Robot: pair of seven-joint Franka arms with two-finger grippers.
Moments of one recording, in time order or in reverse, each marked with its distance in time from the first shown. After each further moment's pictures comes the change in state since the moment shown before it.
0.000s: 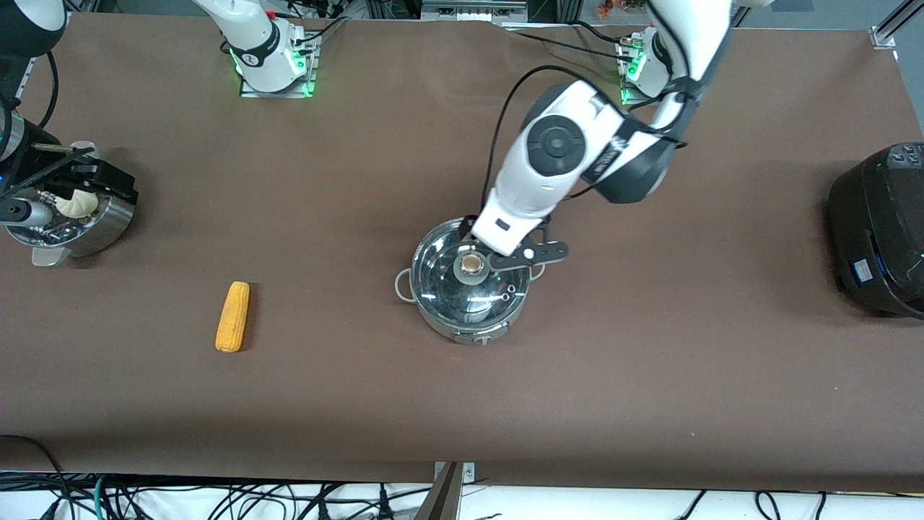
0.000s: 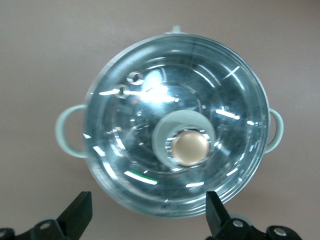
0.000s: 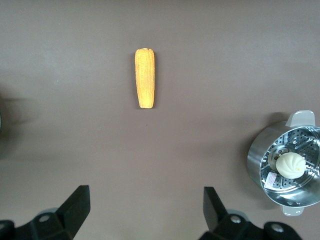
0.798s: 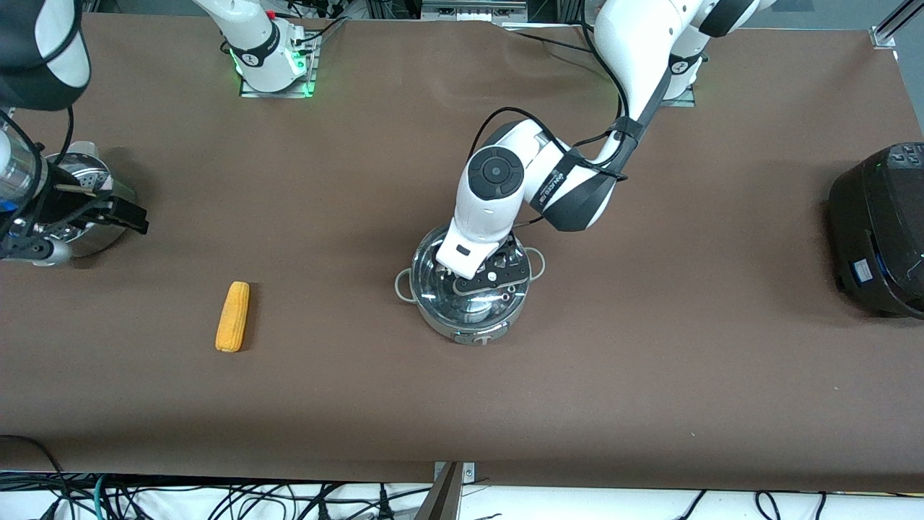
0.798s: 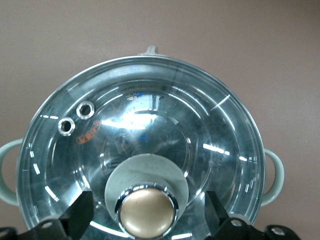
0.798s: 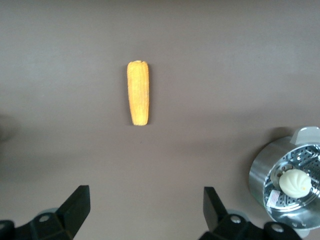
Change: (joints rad) left arm -0.091 0.175 0.086 0.163 0.046 0.062 -0.055; right arm -0.009 0.112 -0.008 -0.001 -0.021 0.117 0.000
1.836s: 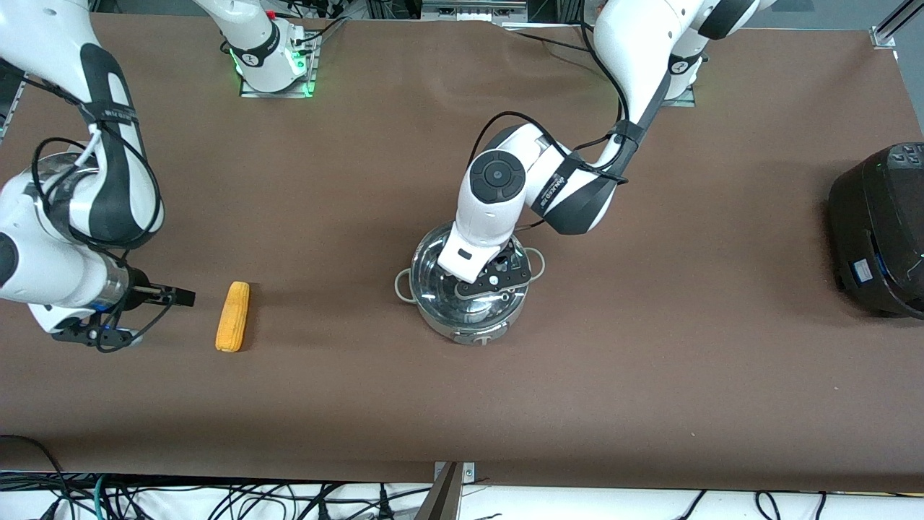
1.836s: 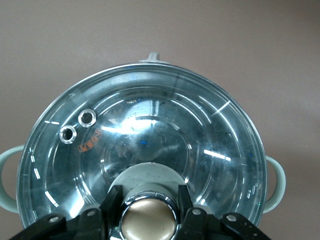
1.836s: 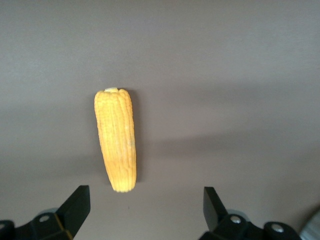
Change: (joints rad) left arm -0.001 0.006 0.006 0.010 0.002 -0.002 0.000; right arm -0.045 0.348 -0.001 -0.001 0.032 0.313 -0.002
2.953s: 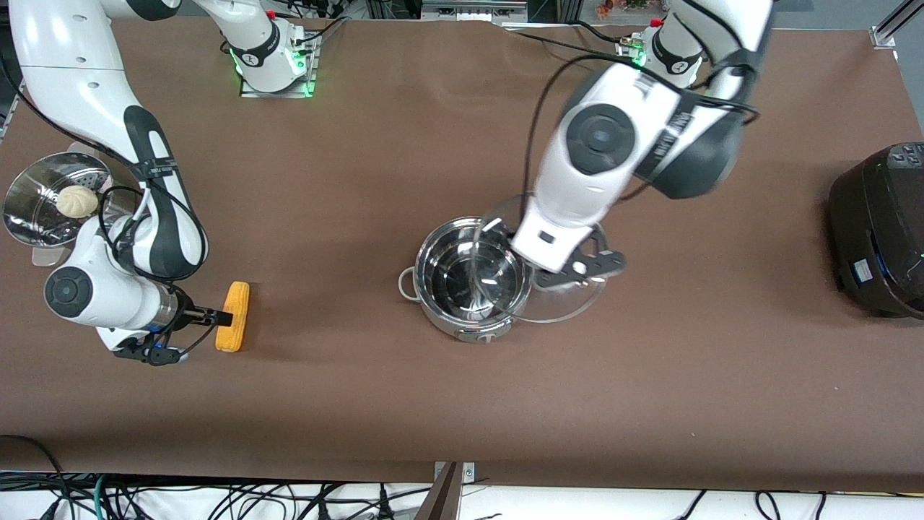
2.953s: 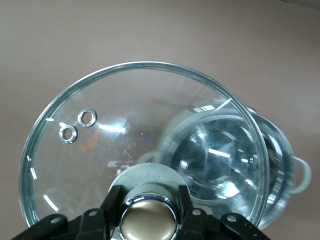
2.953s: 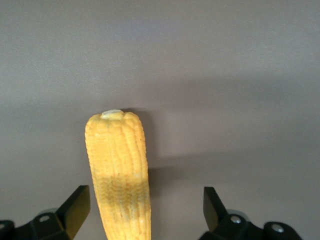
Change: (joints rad) left arm 0.183 -0.194 0.012 0.051 0.000 -0.371 0.229; right arm 0.008 0.166 0.013 0.000 0.039 0.186 0.003
